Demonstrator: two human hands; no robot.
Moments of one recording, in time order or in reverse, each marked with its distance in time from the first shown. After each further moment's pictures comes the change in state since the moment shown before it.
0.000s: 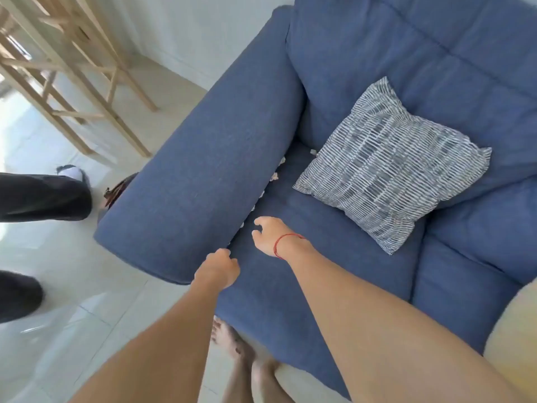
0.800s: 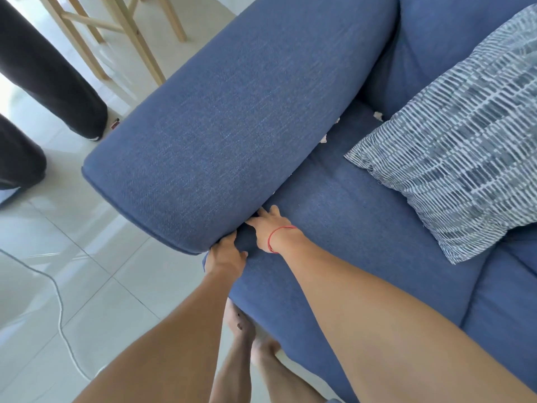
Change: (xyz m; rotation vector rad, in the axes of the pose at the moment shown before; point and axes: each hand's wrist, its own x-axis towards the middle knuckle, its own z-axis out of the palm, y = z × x) left_hand 0.083 -0.072 0.078 -0.171 0.141 -0.070; right_hand 0.118 0.019 0.124 -0.637 -0.214 -0.247
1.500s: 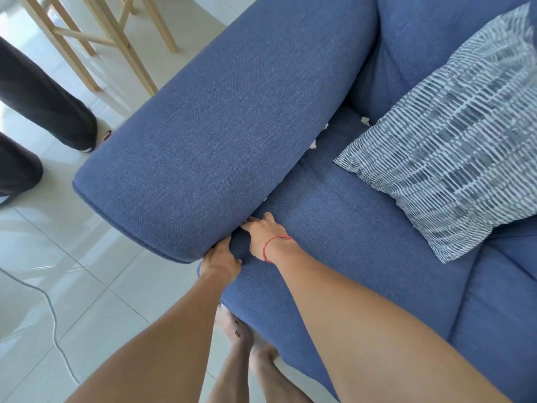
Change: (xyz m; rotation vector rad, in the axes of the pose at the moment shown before) left_hand 0.005 0.006 -0.005 0.069 -0.090 -0.037; right_hand -0.005 0.006 0.006 0.116 0.128 -0.026
